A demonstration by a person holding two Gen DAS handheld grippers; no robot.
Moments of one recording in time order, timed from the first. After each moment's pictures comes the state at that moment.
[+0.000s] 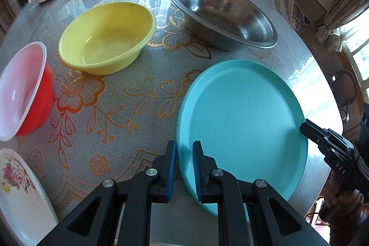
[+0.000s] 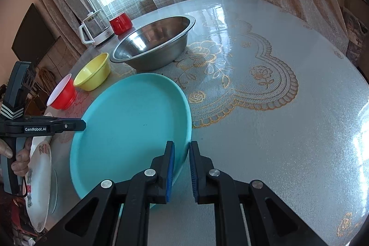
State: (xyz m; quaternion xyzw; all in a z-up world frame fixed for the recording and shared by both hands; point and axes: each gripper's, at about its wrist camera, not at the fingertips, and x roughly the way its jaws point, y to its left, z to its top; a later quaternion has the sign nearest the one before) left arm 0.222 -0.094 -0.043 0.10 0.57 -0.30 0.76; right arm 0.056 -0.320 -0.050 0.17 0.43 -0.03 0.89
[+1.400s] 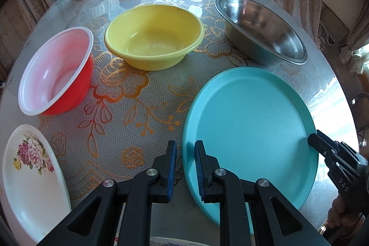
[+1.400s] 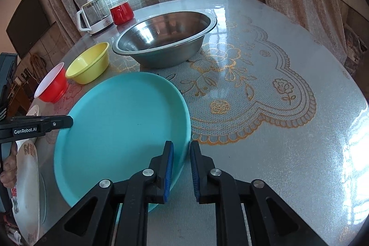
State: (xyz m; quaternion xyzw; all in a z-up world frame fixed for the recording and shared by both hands) left arm 0.217 -0.068 -0.045 0.08 0.55 -0.22 0.80; right arm 0.087 -0.286 -0.055 0.12 0.45 -0.05 0.89
